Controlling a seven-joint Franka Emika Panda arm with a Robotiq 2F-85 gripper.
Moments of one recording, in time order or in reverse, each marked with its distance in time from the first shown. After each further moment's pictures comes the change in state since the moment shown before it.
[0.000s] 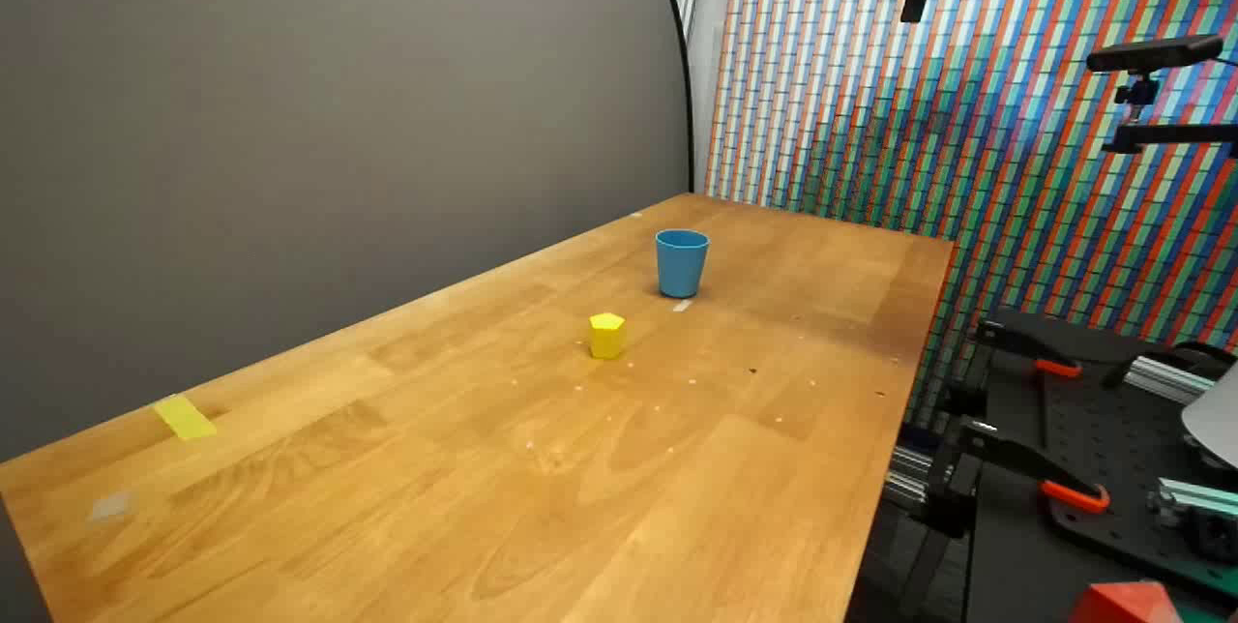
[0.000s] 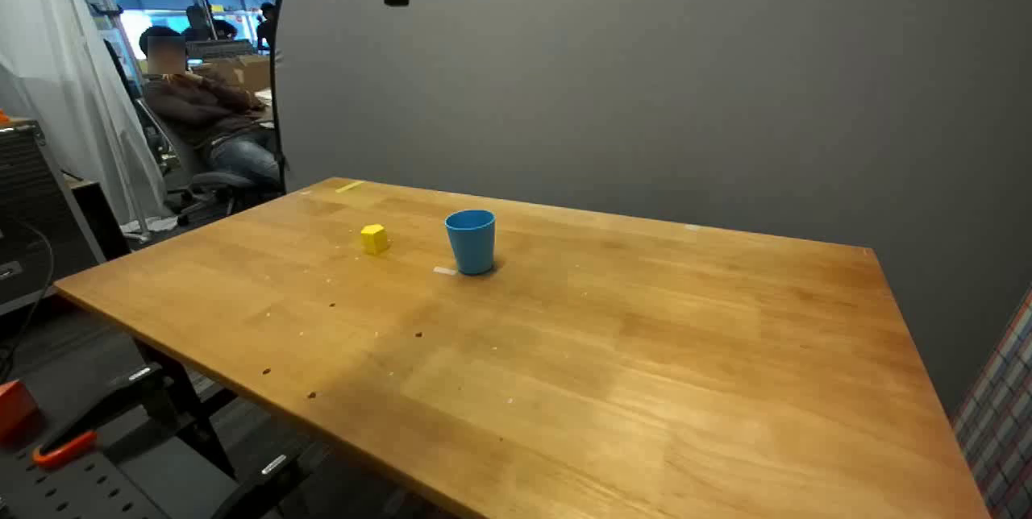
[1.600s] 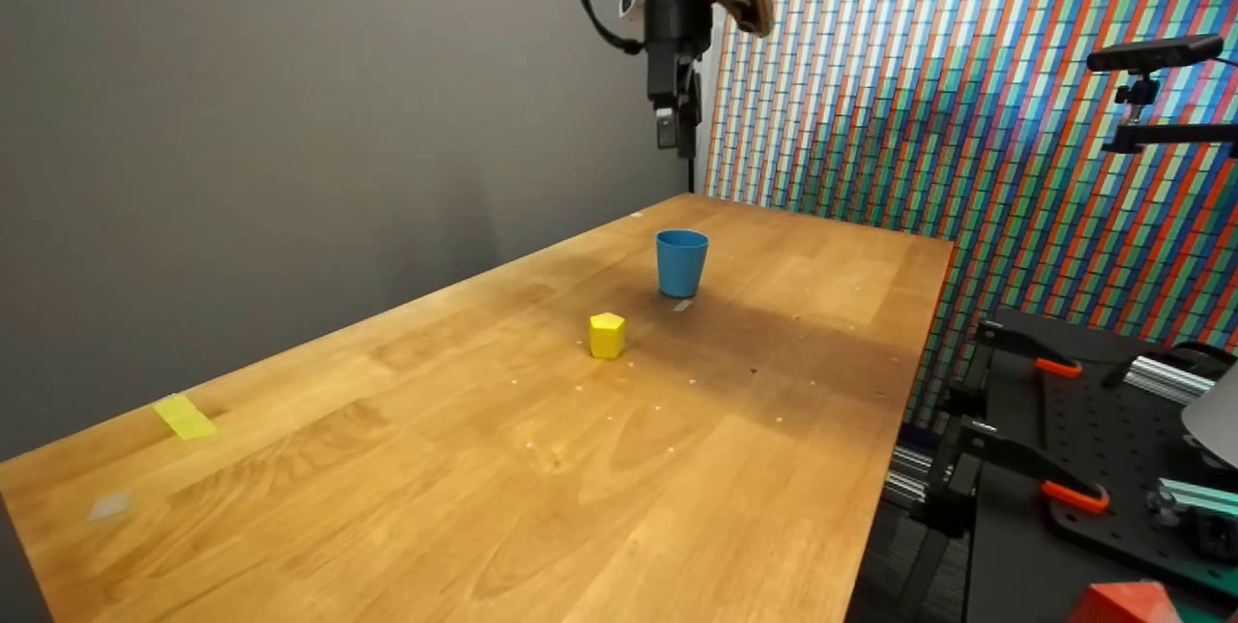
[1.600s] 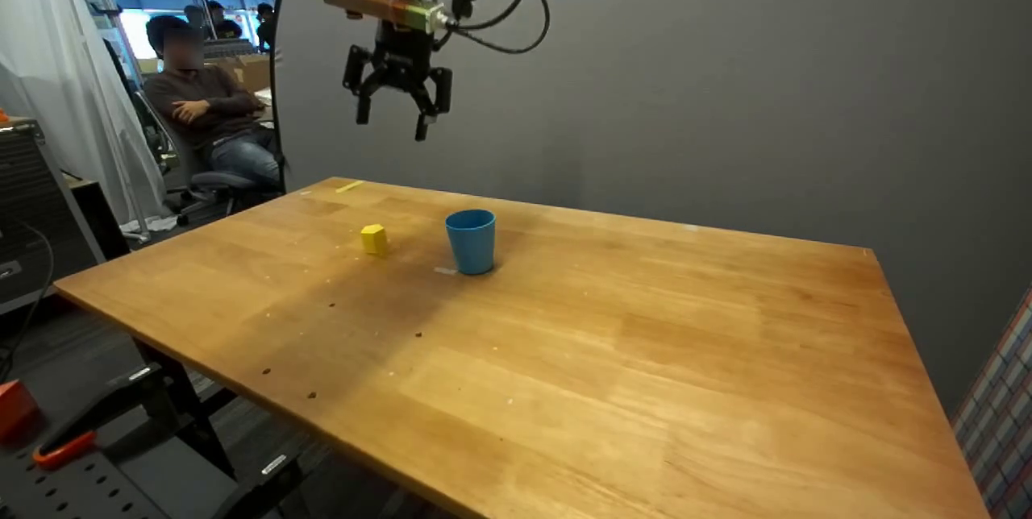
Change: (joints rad) arm 0.037 0.773 0.363 0.466 0.115 0.137 0.077
